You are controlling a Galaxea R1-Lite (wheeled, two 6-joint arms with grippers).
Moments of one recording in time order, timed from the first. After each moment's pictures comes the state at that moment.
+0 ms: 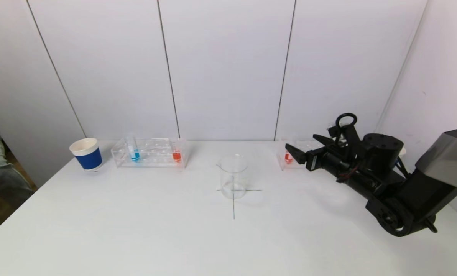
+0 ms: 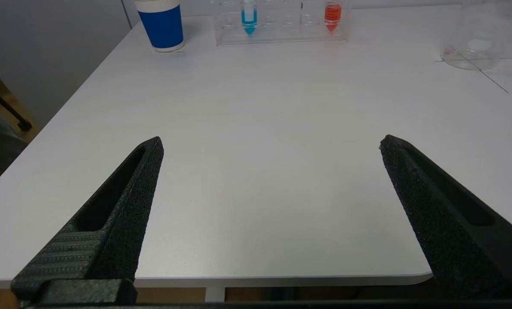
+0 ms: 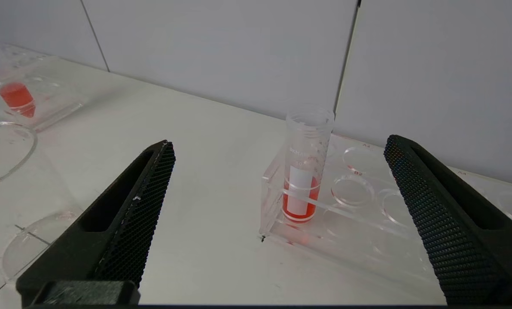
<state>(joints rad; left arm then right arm) 0.00 0.00 -0.04 0.08 0.00 0.02 0.24 2.16 -0.70 -1.42 0.18 0.01</state>
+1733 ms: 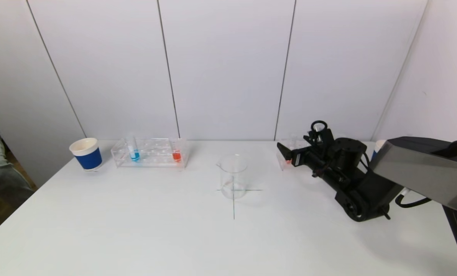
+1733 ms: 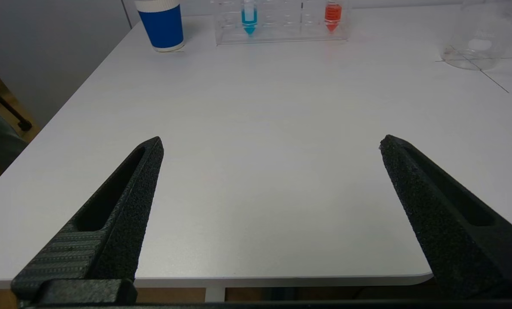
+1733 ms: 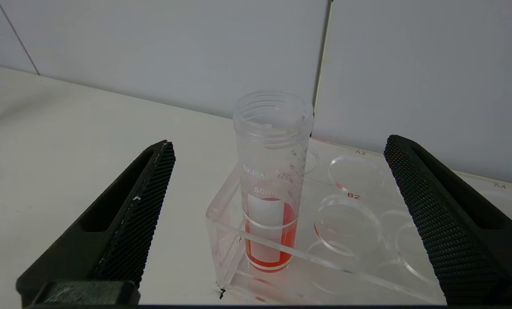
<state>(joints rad) 0.00 0.00 -0.04 0.08 0.00 0.02 0.24 2.42 -0.97 -1.43 0.10 0.01</state>
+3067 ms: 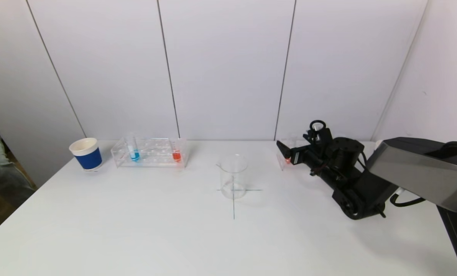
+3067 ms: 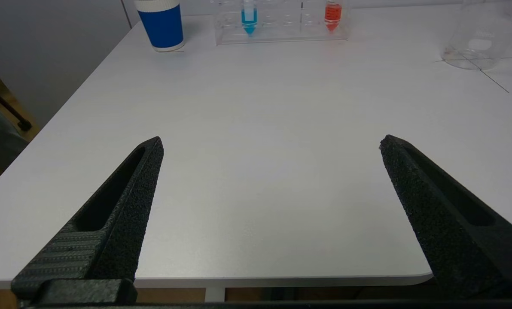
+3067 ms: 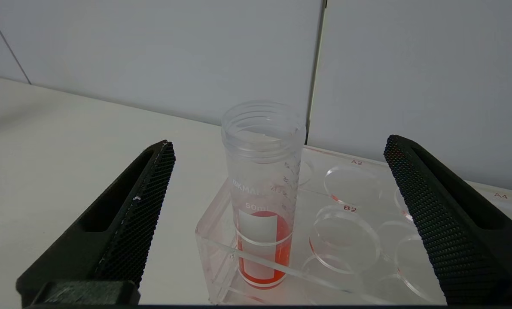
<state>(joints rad) 0.00 0.00 -0.04 0.08 0.00 0.02 0.24 2.44 -1.01 -1.44 0.09 0.01</state>
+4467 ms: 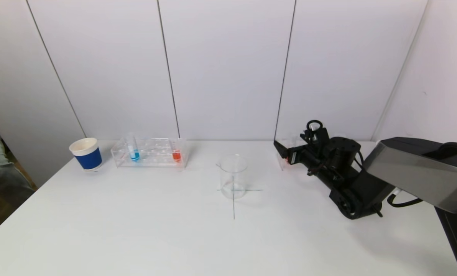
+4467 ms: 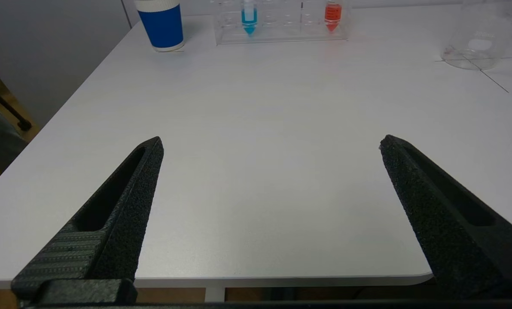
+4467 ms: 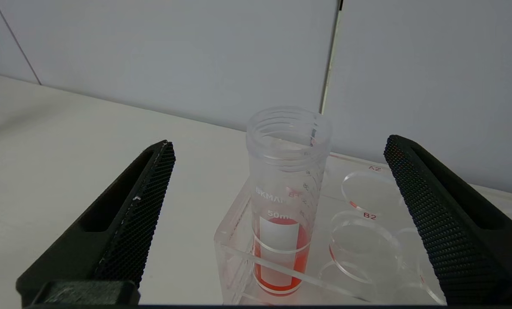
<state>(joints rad) 0.00 0.00 -0.04 0.08 0.00 0.02 0.25 2.44 -1.02 -1.43 0.09 0.01</state>
